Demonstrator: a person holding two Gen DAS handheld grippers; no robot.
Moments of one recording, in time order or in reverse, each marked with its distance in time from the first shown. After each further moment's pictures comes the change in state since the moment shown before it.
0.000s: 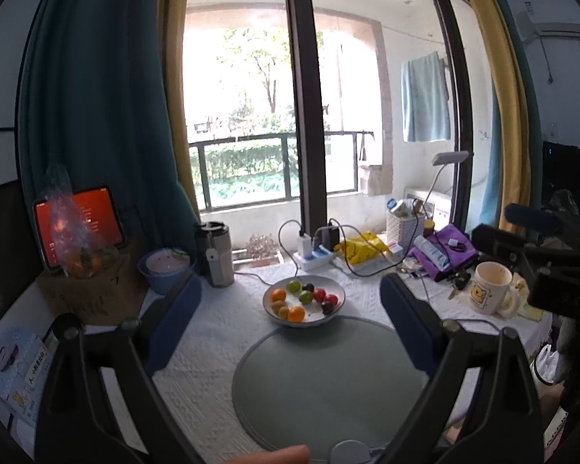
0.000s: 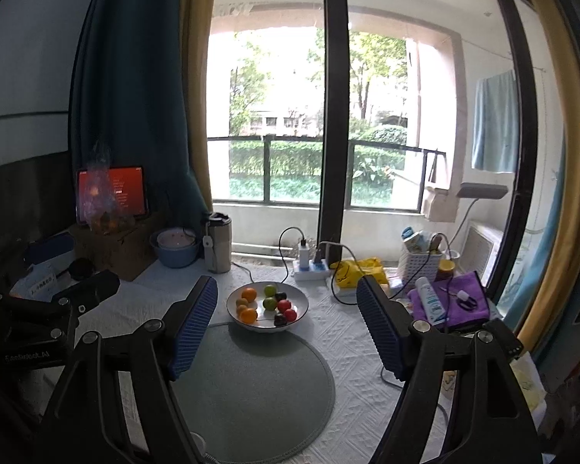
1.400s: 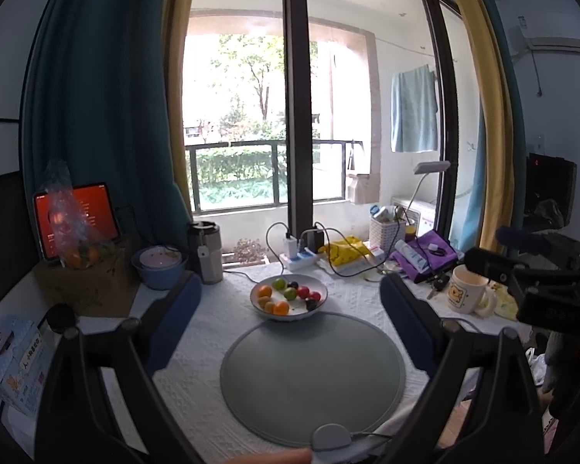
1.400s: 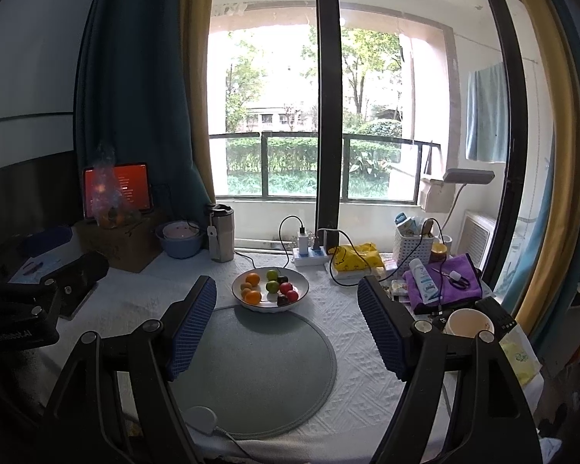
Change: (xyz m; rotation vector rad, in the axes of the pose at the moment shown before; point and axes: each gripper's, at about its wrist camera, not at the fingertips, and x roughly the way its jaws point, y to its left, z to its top) left arm -0.040 -0.003 -0.012 -0.029 -0.028 -0.046; right arm -0.030 0.005 -0.020 0.018 0.028 0.004
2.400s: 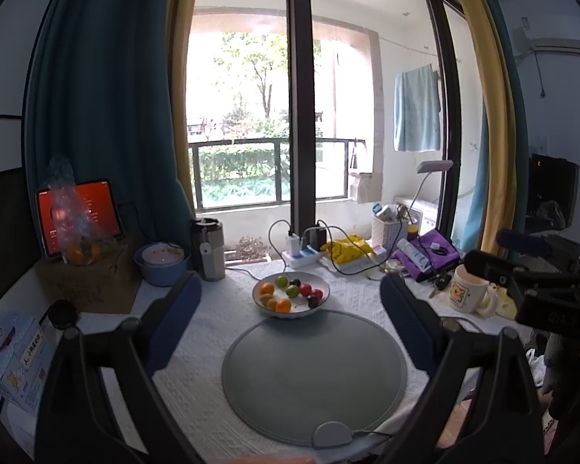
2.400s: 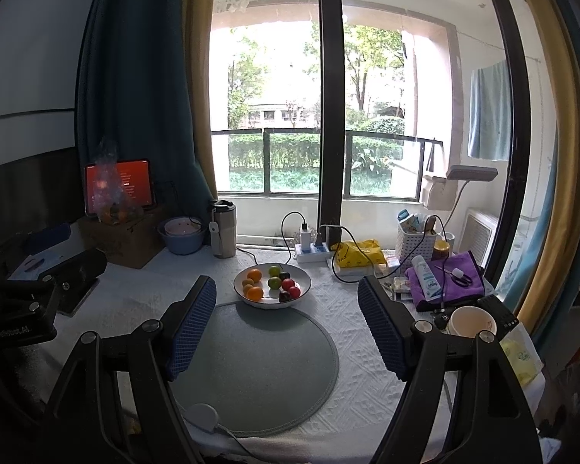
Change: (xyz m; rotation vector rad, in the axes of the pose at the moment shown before) left arm 0.000 0.001 -0.002 -0.006 0.008 0.011; right arm 0.001 0.003 -0.002 -0.001 0.014 0.008
